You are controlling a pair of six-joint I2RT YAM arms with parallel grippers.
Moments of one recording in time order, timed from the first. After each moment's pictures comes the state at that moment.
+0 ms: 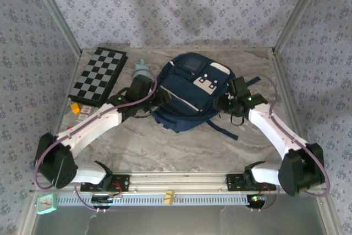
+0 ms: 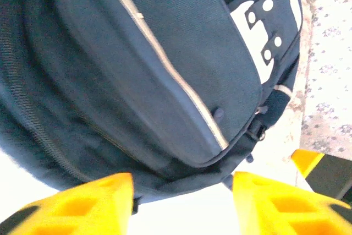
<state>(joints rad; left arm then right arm) -0.67 1.37 1.05 -0.42 0.12 -1.04 0.32 1.28 0.97 -0.70 -0.01 0.58</state>
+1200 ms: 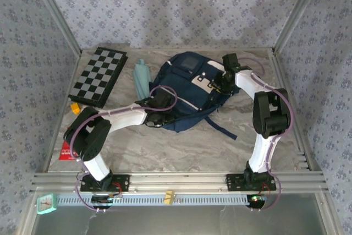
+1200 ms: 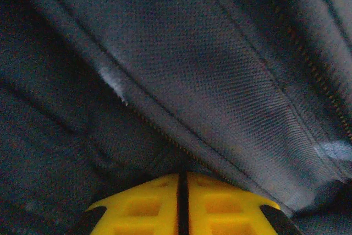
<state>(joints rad) -0.75 1.70 0.98 -0.33 0.06 -1.01 0.18 1.91 1.40 -0.59 -0.20 0.73</state>
